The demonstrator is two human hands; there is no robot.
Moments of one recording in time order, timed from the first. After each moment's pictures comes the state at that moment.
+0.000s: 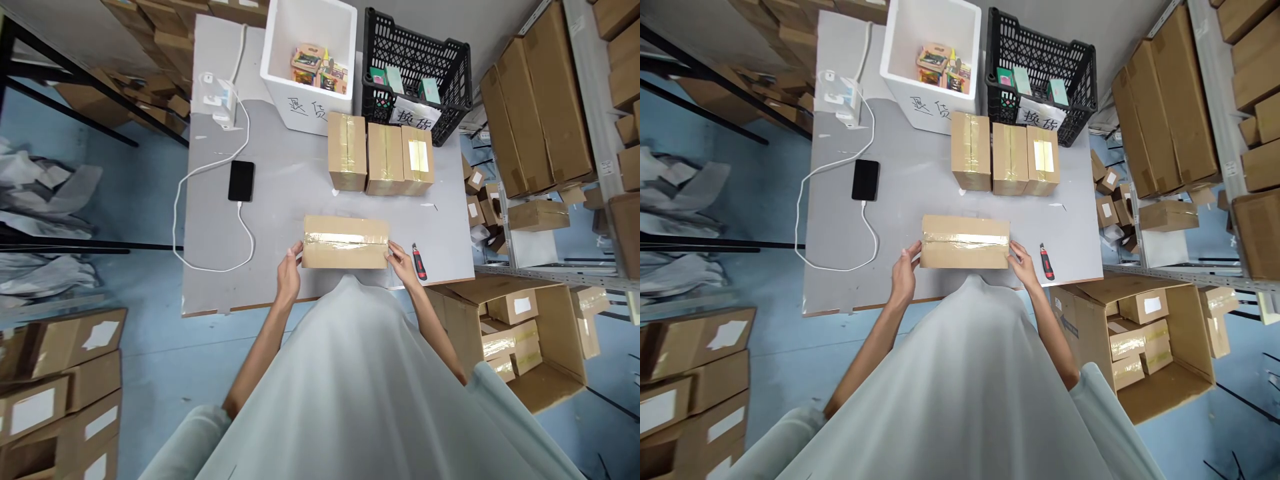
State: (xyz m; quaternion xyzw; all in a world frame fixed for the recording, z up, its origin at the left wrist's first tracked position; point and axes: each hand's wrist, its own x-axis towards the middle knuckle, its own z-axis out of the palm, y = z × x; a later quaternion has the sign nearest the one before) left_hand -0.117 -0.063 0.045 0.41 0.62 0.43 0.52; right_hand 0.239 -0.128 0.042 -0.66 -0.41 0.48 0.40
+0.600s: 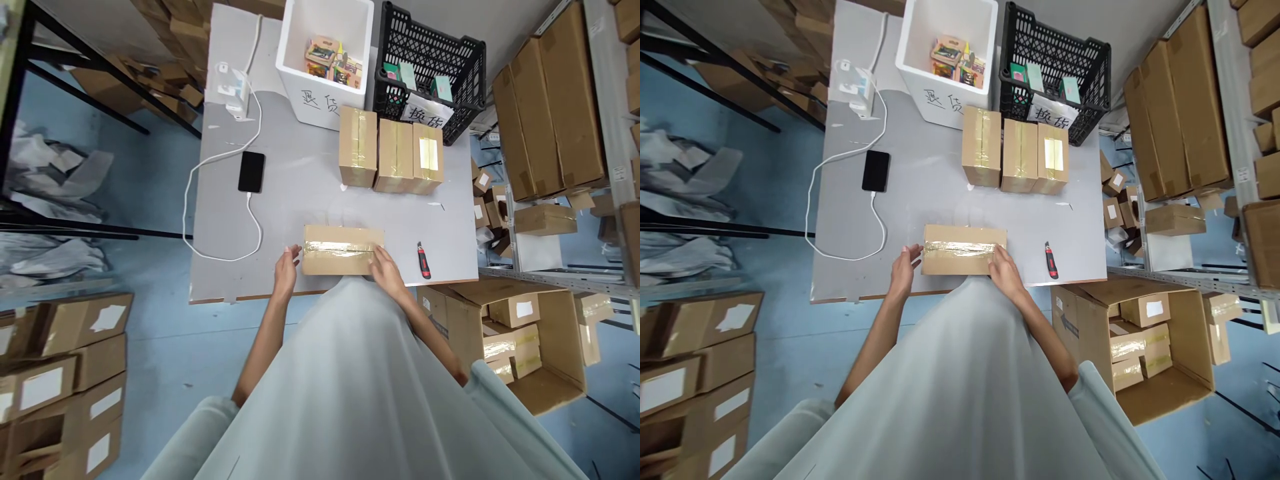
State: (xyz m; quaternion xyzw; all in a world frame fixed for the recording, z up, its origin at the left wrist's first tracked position) left_hand -0.149 -0.067 0.017 0.30 0.70 0.36 0.54; right_hand 0.172 -0.138 0.066 -0.67 -0.58 0.40 0.23
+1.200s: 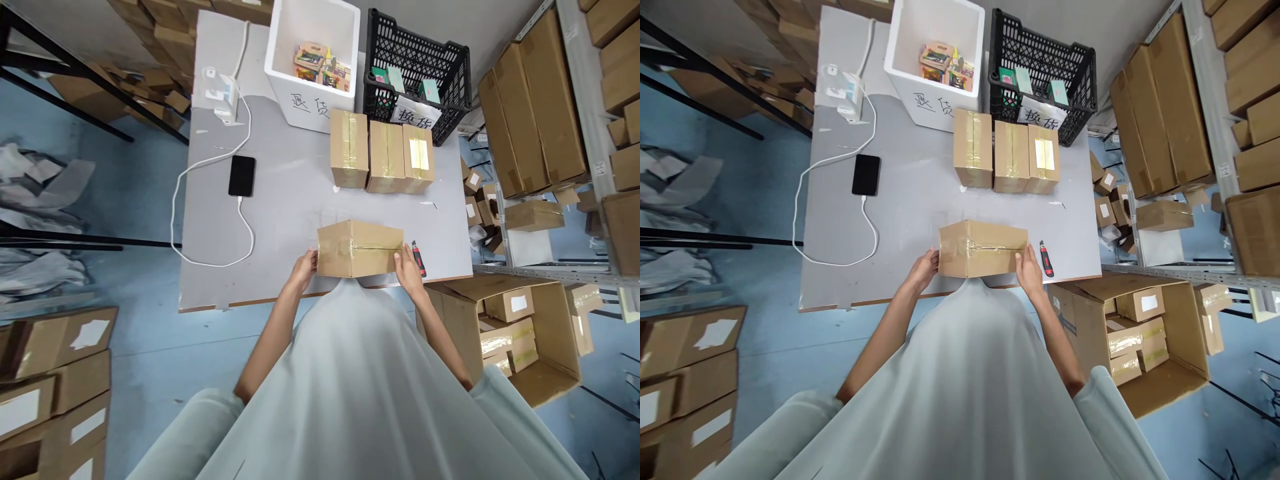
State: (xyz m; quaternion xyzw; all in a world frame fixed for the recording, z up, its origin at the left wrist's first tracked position) left_hand -0.102 -0.055 -0.013 0.27 0.64 0.27 0.67; right_hand 0.230 -0.160 0.077 -0.76 -0.47 0.36 0.26
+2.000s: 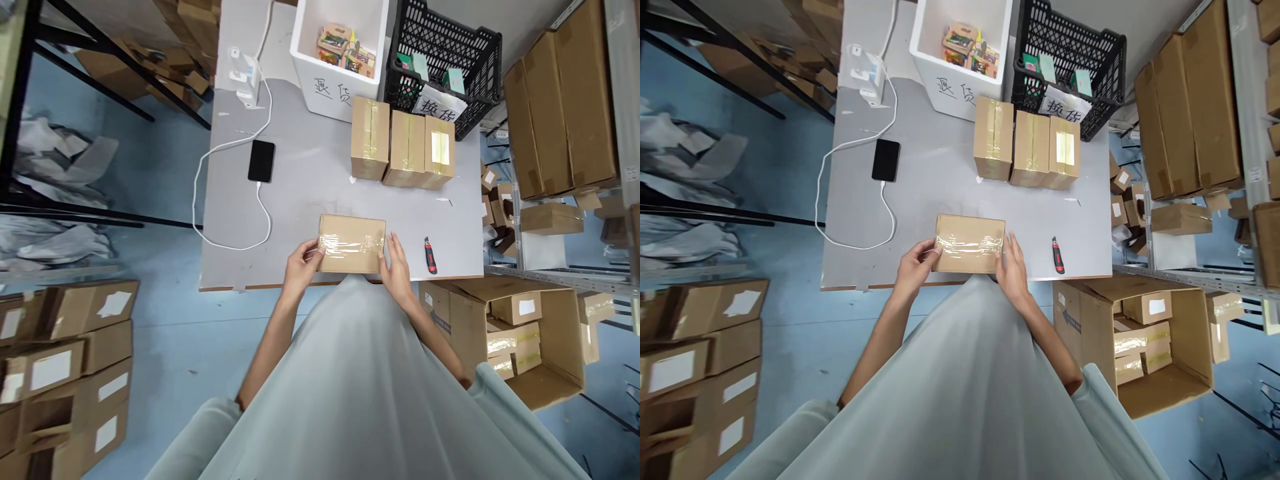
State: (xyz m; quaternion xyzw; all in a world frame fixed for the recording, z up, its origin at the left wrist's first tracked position) left_hand -0.140 -0.085 0.079 0.41 0.63 0.37 0.55; right_hand 0.134 -0.148 0.119 -0.68 -0.54 0.39 0.31
